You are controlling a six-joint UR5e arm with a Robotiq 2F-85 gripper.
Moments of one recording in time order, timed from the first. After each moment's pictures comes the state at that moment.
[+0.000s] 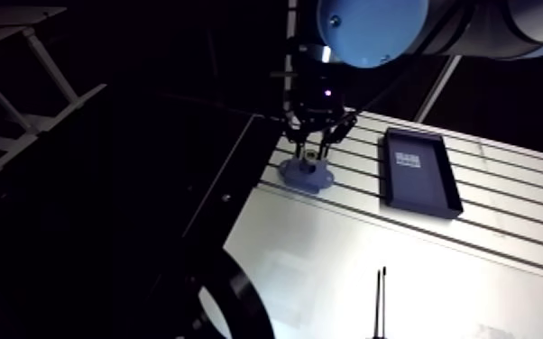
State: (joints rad) arm 0.33 -1.16 1.81 -2.12 -1.56 -1.60
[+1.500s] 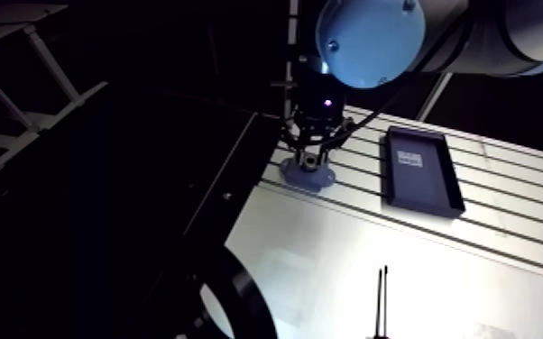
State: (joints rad) arm 0.34 -1.16 1.85 -2.17 -1.56 -1.62
